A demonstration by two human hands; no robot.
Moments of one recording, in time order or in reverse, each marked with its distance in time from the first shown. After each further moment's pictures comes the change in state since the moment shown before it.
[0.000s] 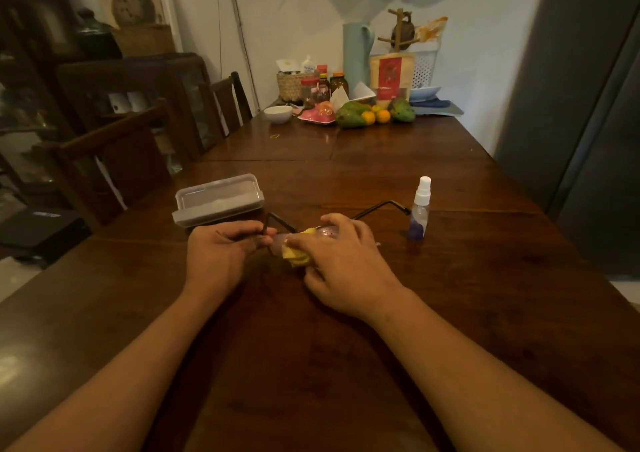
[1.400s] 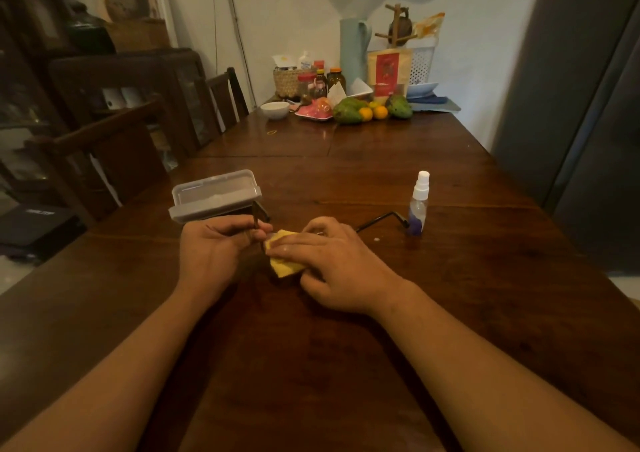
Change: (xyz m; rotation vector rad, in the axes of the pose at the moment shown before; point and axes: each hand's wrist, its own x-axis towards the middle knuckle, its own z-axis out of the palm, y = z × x) left_hand 0.003 -0.010 -0.007 -0.113 -0.021 0.038; right_hand 0.003 0.008 0.005 0.090 -0.067 -0.198
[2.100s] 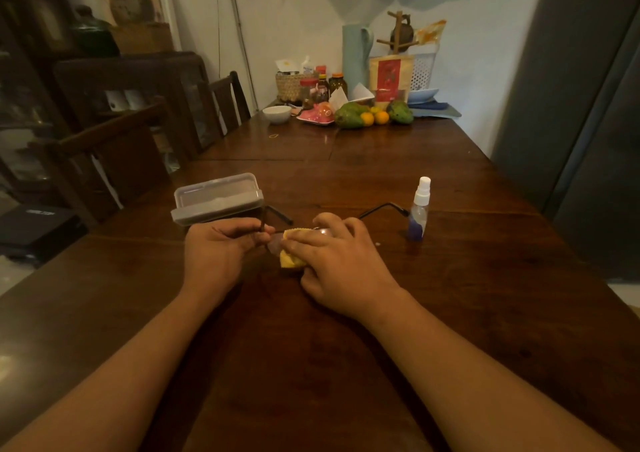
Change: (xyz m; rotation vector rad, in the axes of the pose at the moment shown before) left_hand -0.001 0.009 0.007 0.056 0.051 -0.067; right_hand 0.004 -0.011 -0.001 -0.279 0.058 0.115
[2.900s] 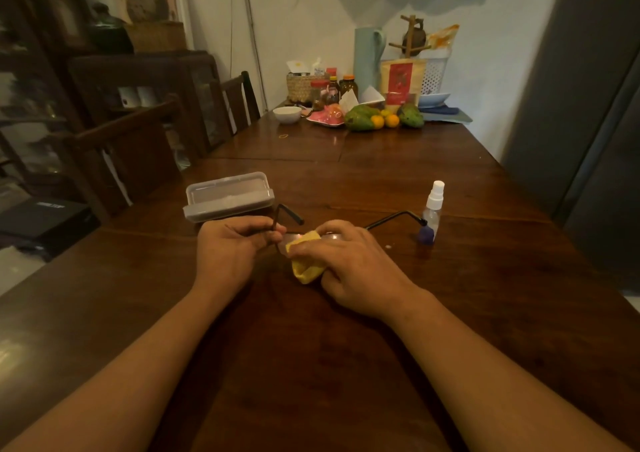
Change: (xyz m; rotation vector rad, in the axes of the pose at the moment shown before) left_hand -0.002 0.003 -0.003 -0.045 -0.005 0.007; right_hand -0.003 0.012 0.001 0.304 -0.046 -0.052
